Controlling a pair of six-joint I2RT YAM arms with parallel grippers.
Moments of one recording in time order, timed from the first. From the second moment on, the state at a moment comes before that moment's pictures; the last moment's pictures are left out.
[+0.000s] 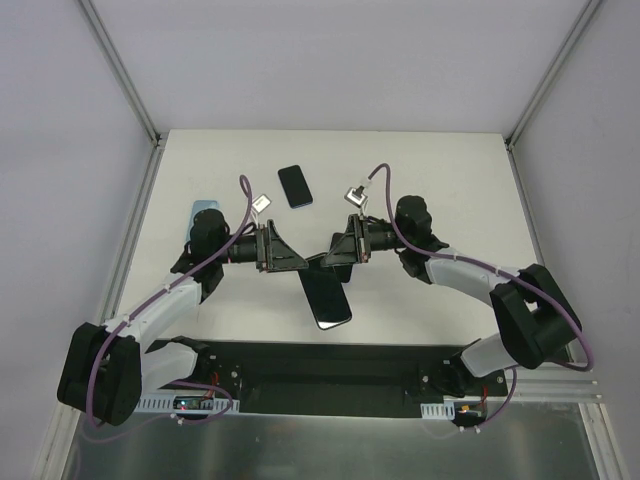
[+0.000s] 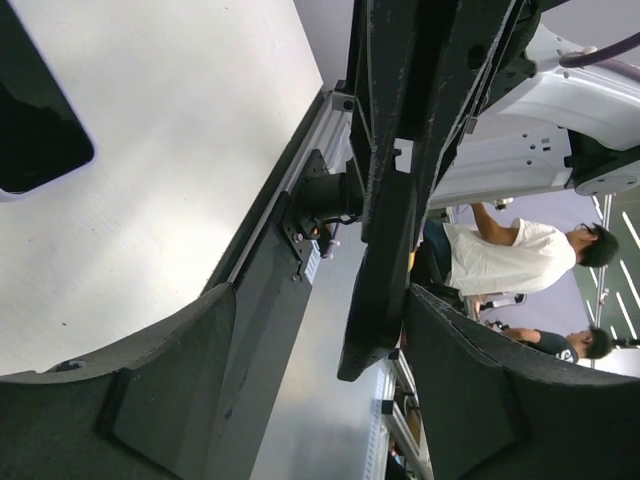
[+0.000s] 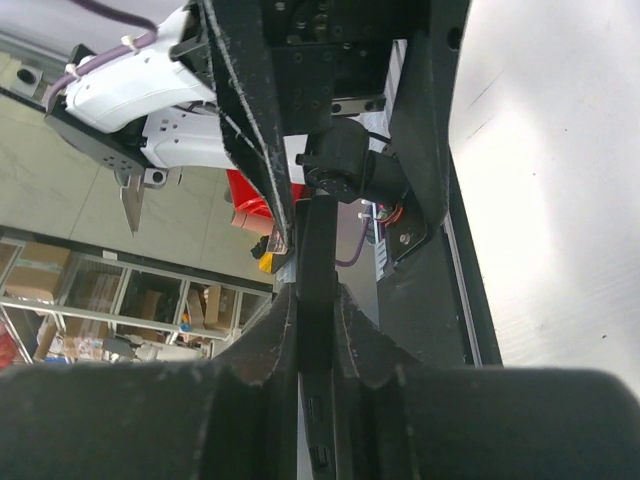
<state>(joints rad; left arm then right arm) -0.33 1.10 0.53 0.30 1.06 -0.96 0.59 1.49 0.74 0.66 -1.10 1.05</state>
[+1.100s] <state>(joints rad) -0.33 1.10 0.52 0.32 1.04 -1.01 0.57 1.68 0.68 1.10 -1.11 1.47</state>
